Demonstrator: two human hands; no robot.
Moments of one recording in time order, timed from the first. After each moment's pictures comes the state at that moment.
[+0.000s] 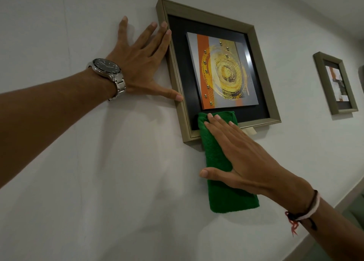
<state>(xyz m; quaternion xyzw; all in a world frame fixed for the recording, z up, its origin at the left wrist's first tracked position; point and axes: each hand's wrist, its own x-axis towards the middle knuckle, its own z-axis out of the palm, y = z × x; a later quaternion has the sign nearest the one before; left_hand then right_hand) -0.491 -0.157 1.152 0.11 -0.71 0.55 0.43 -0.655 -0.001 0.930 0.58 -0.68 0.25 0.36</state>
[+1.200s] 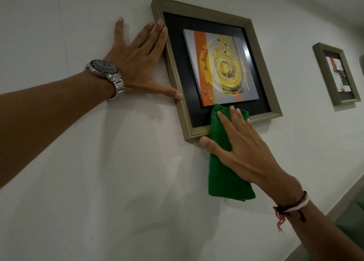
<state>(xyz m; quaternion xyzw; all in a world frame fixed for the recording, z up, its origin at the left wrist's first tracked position) -0.493 -0.160 1.155 0.11 -0.71 0.55 0.43 -0.653 -0.016 0.930 0.46 -0.73 0.40 0.32</state>
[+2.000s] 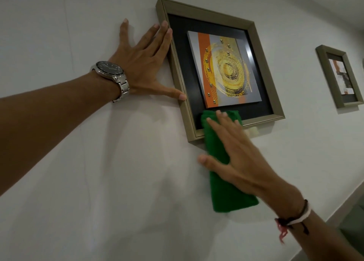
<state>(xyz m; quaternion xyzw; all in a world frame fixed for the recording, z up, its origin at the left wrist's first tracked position) -0.492 -0.156 1.154 0.11 -0.71 0.55 0.42 -0.636 -0.020 0.922 0.53 -0.67 0.41 0.31</state>
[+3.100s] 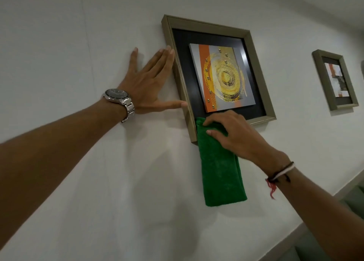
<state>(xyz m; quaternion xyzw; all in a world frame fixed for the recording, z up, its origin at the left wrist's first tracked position) -0.473 -0.146 1.122 0.09 -0.77 0.48 0.41 -0.639 0.010 0.970 0.56 -0.66 0.39 0.32</state>
